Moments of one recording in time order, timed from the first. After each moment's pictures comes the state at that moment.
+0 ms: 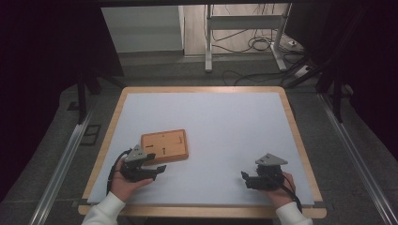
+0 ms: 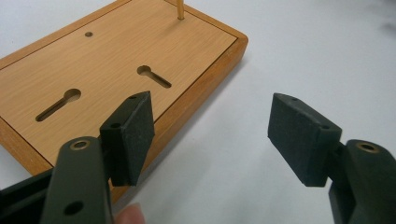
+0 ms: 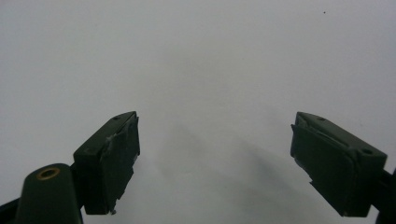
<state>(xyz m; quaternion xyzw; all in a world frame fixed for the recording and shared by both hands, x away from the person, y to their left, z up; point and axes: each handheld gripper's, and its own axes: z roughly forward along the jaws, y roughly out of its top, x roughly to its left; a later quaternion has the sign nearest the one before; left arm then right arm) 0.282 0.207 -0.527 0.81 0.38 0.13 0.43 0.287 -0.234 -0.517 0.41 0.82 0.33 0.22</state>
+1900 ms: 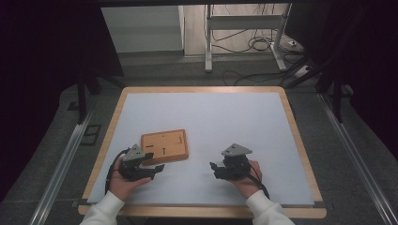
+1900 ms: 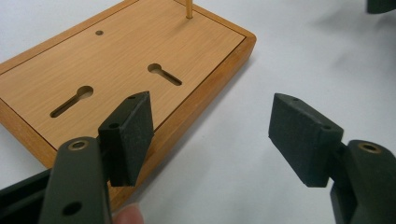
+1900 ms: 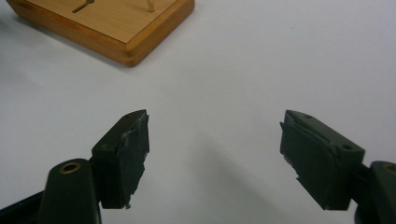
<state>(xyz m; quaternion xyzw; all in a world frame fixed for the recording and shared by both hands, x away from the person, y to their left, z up) 0.284 0.213 -0.527 0.81 0.38 0.14 0.43 0.308 -0.137 -0.506 0.36 0.83 0.38 0.20</state>
